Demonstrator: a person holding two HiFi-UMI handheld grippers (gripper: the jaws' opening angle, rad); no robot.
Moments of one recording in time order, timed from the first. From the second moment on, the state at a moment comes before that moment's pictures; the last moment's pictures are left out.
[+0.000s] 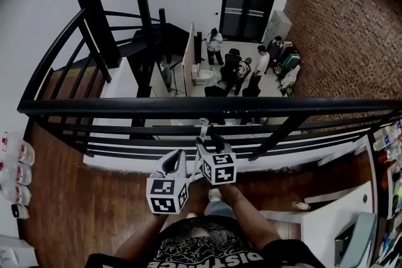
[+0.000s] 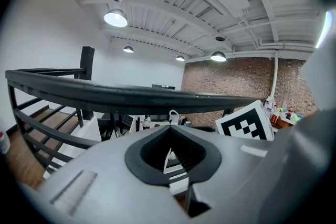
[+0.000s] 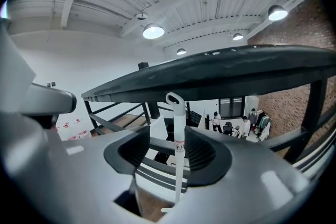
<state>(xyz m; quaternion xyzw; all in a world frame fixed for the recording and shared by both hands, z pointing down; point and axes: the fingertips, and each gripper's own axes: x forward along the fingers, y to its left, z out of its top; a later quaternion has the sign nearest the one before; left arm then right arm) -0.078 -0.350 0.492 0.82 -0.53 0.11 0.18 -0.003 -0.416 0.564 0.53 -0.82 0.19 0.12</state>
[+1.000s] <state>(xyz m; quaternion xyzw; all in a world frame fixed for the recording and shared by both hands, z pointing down) -0.068 -0.414 0.489 0.81 -0.54 0.11 0.18 -0.009 -0.474 0.592 0.51 -0.83 0.19 0.15</state>
